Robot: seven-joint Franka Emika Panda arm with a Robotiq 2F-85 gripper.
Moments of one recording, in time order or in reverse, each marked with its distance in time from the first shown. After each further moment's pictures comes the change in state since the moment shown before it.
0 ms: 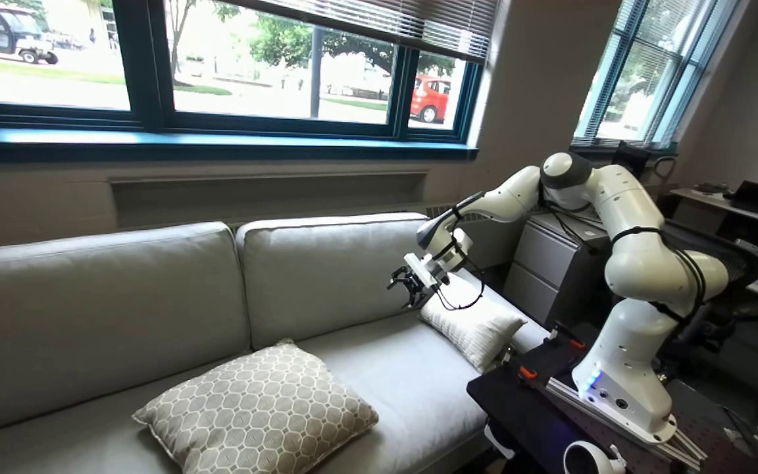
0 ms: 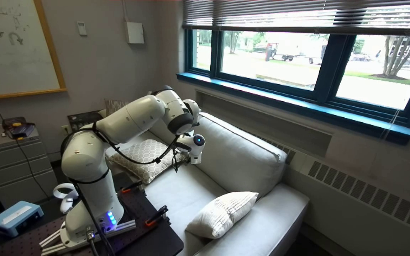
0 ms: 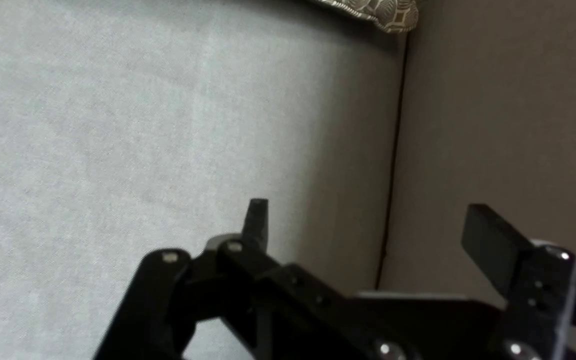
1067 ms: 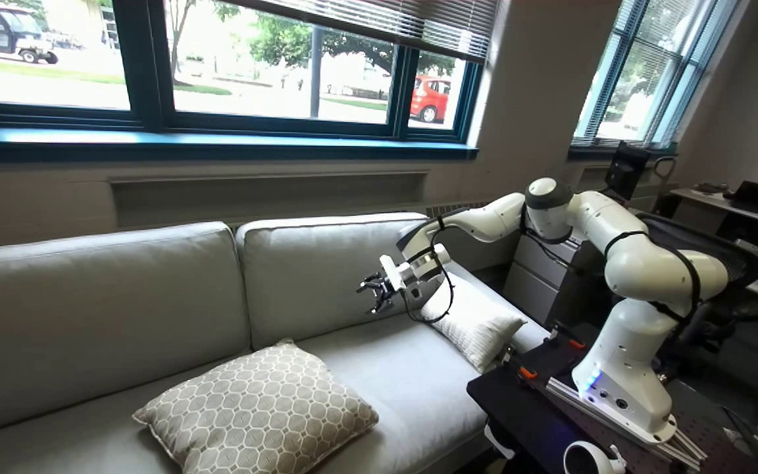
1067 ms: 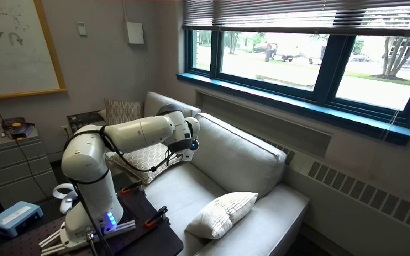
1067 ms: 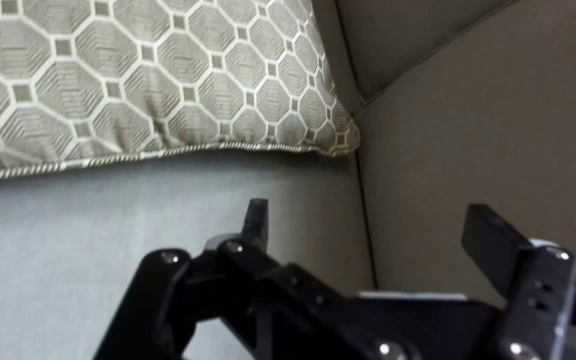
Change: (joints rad) arm 0.012 0.330 0.232 0.259 0.039 0.036 -0.003
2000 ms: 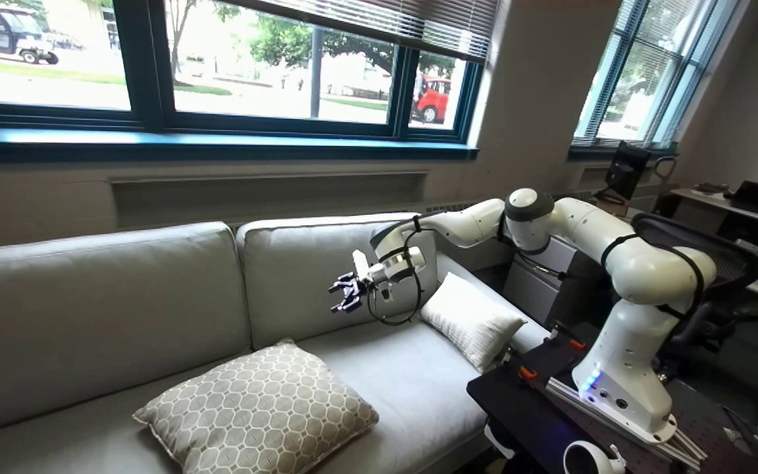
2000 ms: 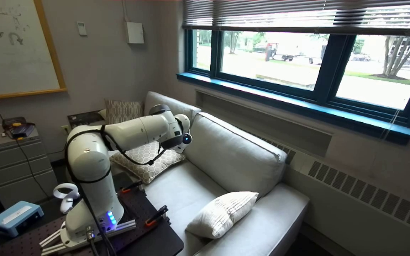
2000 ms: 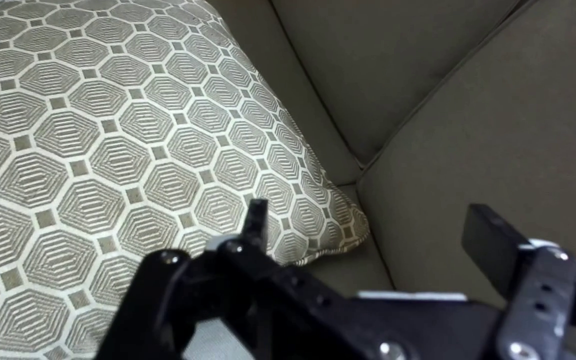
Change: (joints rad) arm 0.245 0.082 0.016 0.292 0.132 -0.028 0.232
